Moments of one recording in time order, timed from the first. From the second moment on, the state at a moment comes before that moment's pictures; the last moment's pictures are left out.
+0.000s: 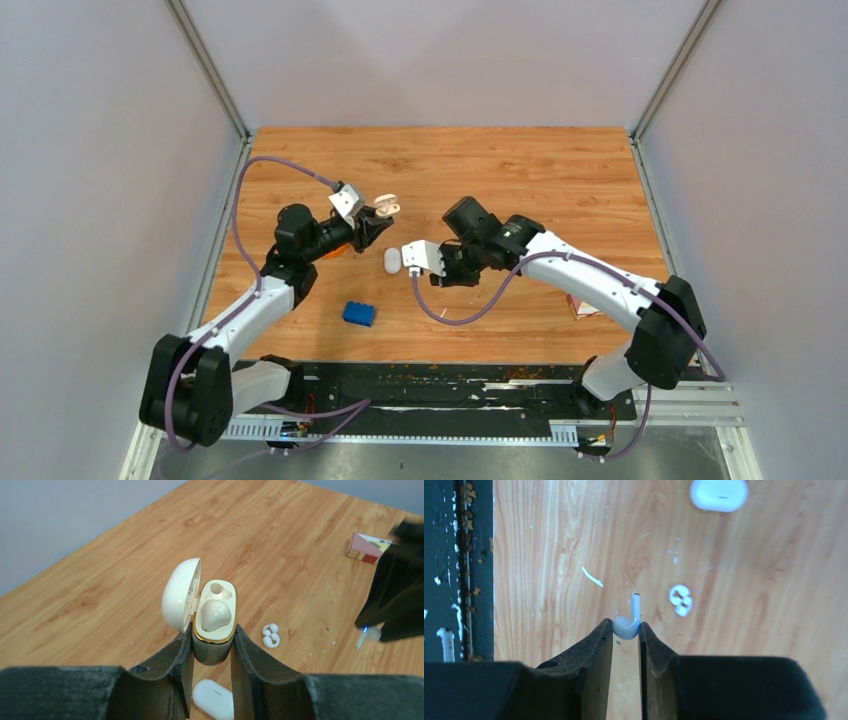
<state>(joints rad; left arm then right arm) -0.29 1.10 0.58 0.47 0.62 0.07 0.86 1.52 1.19 -0.71 -0.34 -0.82</state>
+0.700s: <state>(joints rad) -0.44 1.33 0.48 0.70 0.90 0.35 0.86 1.82 1.92 -1.46 -0.15 -0.90</state>
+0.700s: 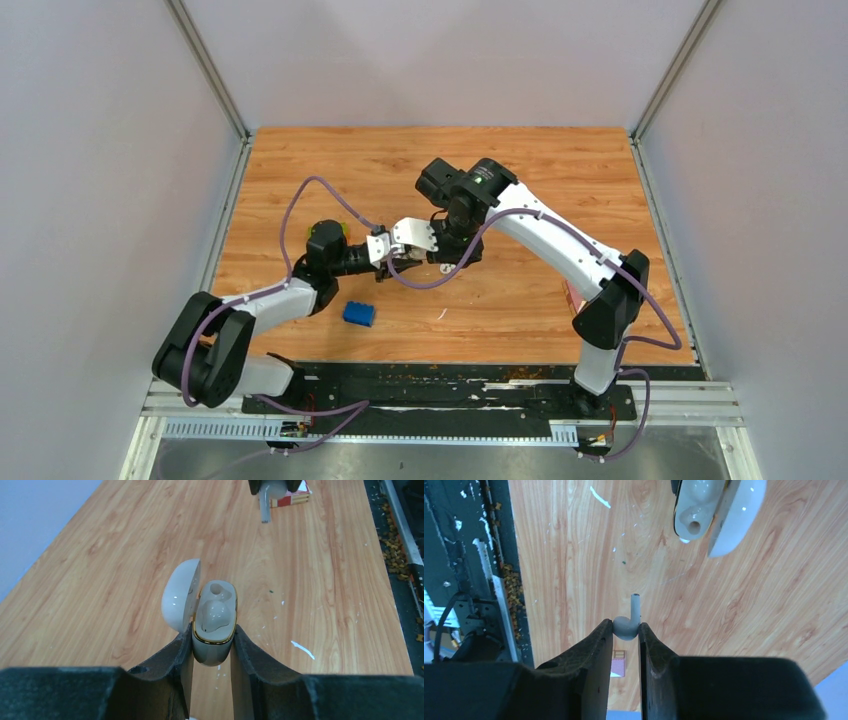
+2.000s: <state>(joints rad) -0.59 1.34 0.34 0.96 0.62 0.36 0.77 2.01 2.16 -1.53 -0.25 -0.52</state>
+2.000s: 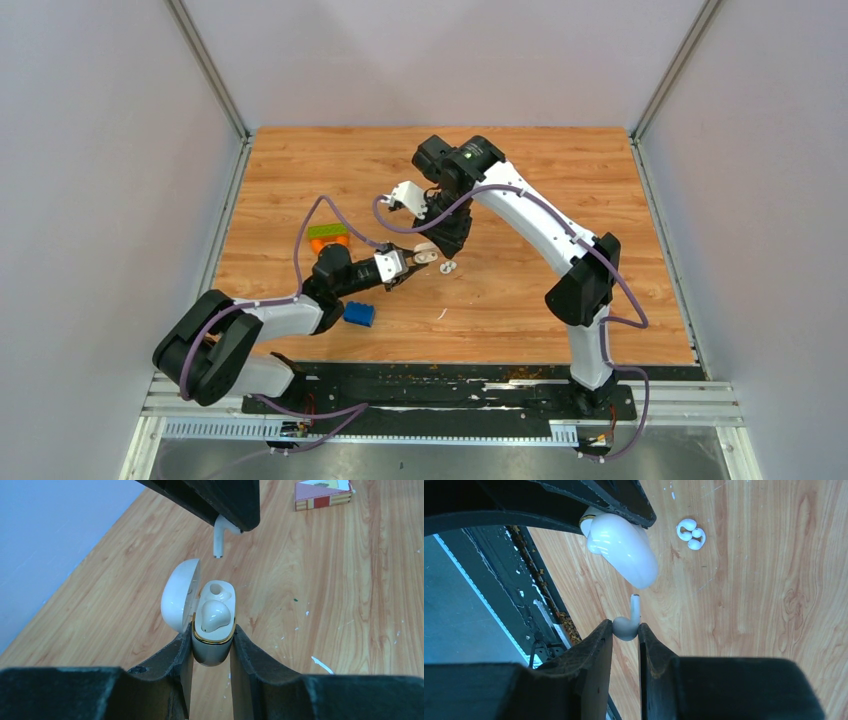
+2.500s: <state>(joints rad) -0.65 1.34 0.34 0.95 0.54 0.40 0.77 2.01 2.17 -1.53 -0.26 -0.51</state>
